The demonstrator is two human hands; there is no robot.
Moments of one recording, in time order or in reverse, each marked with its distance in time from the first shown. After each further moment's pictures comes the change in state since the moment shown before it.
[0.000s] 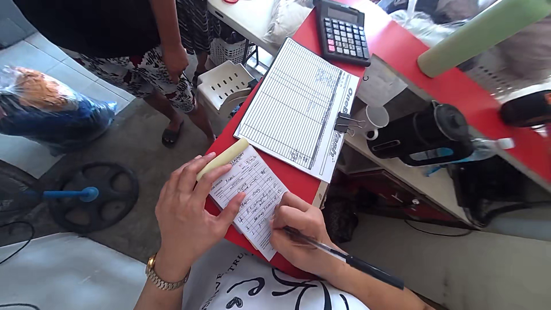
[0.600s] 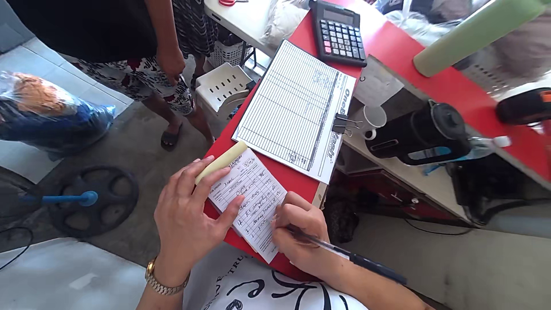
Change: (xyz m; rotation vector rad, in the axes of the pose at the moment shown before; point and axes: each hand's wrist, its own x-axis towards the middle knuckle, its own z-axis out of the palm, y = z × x) left_hand 0.001 0.000 0.001 0.002 0.005 0.000; right_hand -0.001 0.000 0.001 0.003 0.053 0.017
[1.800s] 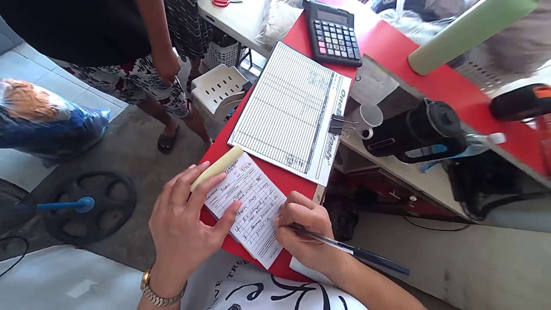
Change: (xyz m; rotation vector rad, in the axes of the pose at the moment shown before) left_hand 0.000 -0.001 -0.001 0.002 -0.005 0.006; right_hand 0.002 0.007 -0.011 0.022 0.018 -0.001
